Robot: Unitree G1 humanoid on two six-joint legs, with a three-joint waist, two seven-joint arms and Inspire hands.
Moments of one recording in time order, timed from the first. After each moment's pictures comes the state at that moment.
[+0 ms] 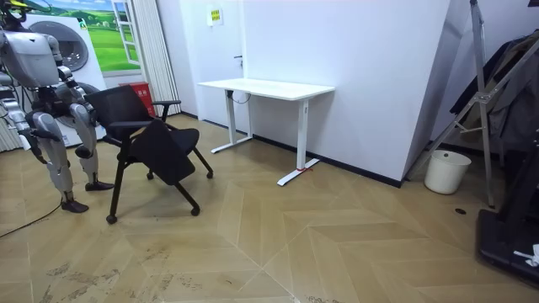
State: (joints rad) left arm 0.15 0.17 -0.09 1.15 -0.22 -0.09 0.08; right arm 0.12 -0.19 0.05 1.21 0.56 -0.04 -0.01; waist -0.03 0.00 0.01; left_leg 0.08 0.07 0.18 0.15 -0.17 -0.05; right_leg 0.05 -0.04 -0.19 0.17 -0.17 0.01
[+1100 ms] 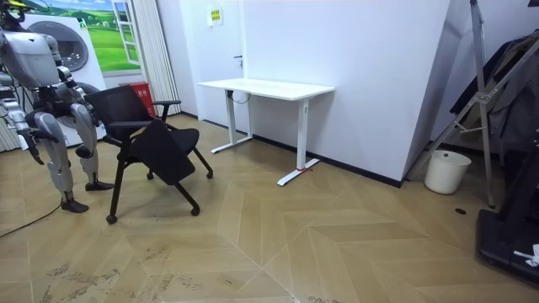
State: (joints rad) left arm 0.15 0.15 -0.02 1.15 -0.10 -0.09 0.19; right arm 0.12 -0.19 0.02 1.24 0.54 -0.05 -0.05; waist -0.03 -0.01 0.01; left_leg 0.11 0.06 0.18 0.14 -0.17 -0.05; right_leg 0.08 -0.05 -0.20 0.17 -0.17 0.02
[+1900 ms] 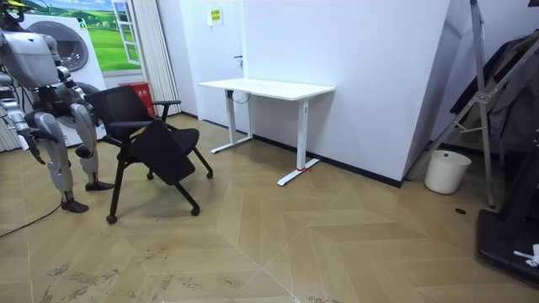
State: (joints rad) left arm 0.19 0.15 0.00 1.14 -0.04 -0.13 0.21; right arm 0.12 -0.19 0.02 1.27 0.59 -0.06 -0.01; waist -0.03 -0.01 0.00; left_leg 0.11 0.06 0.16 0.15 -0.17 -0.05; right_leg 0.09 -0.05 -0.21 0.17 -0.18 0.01
